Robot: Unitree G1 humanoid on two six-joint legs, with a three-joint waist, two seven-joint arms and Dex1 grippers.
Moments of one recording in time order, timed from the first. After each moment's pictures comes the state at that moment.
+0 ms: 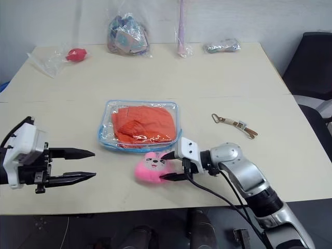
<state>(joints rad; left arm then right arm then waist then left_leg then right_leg) 0.16 1.15 0.65 -0.62 -0.86 0.73 -1.03 -0.48 -0.54 0.36 -0.15 0.30 0.37 1.14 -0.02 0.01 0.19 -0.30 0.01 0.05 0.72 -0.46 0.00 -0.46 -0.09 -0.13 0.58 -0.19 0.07</state>
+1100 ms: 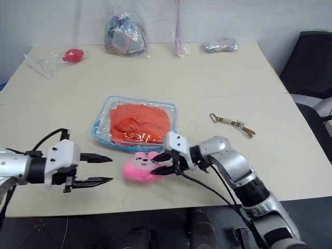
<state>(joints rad) 0.00 1.05 0.21 -0.54 -0.49 0.44 -1.03 -0.56 -0.51 0.34 -0.21 0.35 0.58 1.18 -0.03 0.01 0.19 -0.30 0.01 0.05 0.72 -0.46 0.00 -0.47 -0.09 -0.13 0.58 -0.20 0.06</state>
